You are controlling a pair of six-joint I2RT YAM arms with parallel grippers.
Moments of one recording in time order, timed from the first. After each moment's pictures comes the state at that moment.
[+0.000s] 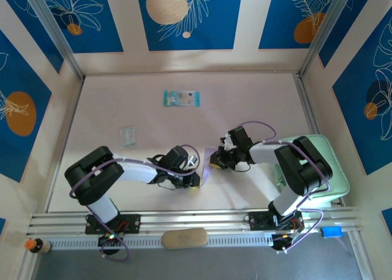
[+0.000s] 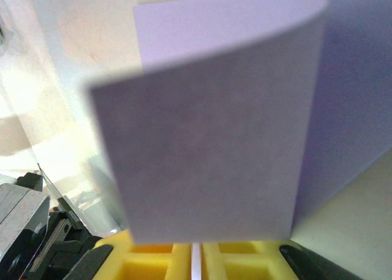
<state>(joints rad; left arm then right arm) -0.91 1.65 0.60 0.12 0.51 -0.91 0.46 1.63 0.61 -0.03 -0.64 0.81</state>
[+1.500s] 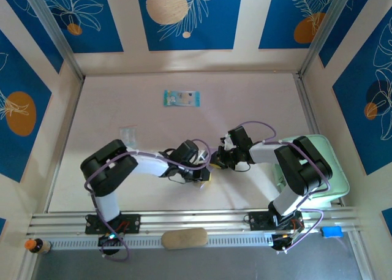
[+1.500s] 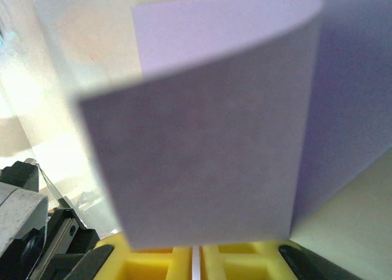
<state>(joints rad) -0.92 1.80 0.76 0.14 0.54 -0.88 0.46 1.63 0.61 -0.03 -0.64 0.81</state>
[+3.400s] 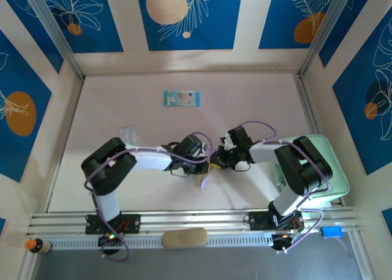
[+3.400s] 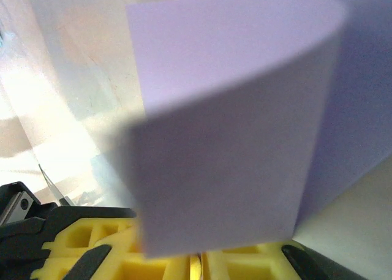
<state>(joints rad) -0.90 1.81 0.90 -0.05 0.34 -0.79 0.46 1.63 0.61 -0.05 -0.64 0.82</state>
